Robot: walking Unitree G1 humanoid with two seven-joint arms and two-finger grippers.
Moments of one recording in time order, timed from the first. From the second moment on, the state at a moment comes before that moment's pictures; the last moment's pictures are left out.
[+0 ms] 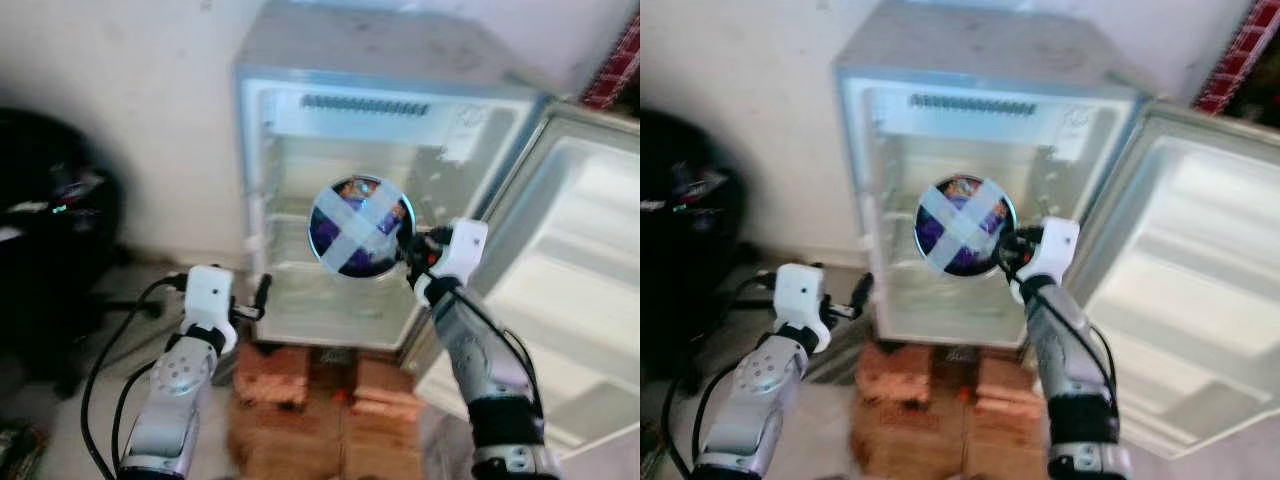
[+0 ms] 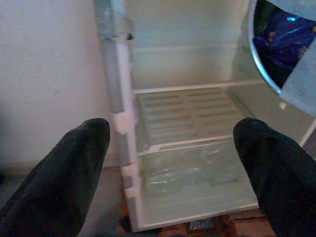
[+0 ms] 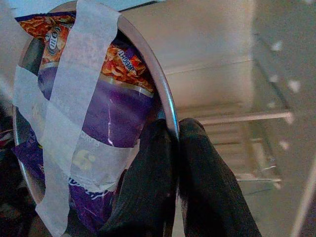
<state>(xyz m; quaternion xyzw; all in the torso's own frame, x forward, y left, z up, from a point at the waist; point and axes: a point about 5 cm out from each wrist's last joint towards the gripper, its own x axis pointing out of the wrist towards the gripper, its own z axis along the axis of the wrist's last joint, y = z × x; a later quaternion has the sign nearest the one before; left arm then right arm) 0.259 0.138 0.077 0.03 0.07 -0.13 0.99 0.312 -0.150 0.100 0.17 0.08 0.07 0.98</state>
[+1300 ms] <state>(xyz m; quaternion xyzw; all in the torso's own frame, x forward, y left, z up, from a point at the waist) 0.253 0.142 0.078 0.03 0.09 -0.12 0.99 0.309 -0.146 0.085 0.19 0.10 0.05 0.98</state>
